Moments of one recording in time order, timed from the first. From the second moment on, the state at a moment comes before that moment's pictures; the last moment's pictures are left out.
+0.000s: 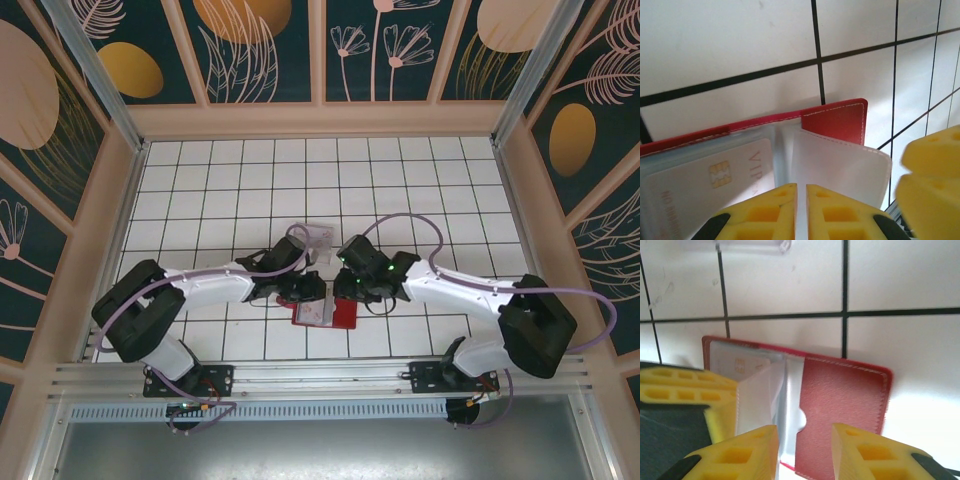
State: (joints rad) left arm -0.84 1.58 0.73 -0.09 0.40 -0.88; right arm 0.91 1.36 0.81 -0.55 -0.04 0.94
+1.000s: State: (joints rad) left arm -0.87 1.56 0.75 -0.04 0.32 -0.92; right arm 0.86 1.28 0.78 -0.48 -0.14 0.96
